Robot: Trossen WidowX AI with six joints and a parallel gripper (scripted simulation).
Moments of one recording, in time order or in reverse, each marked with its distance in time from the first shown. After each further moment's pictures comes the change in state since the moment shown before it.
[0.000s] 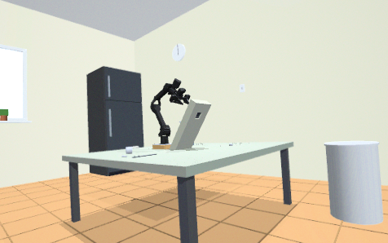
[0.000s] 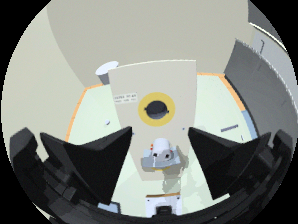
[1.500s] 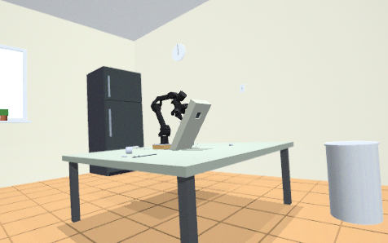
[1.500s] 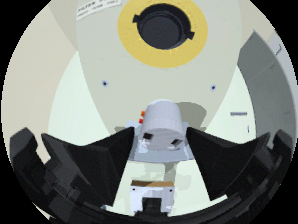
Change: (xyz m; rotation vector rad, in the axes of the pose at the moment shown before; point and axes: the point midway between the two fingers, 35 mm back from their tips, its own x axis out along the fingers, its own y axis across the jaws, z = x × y) arm 0.079 -0.012 -0.091 -0.127 0.302 -0.017
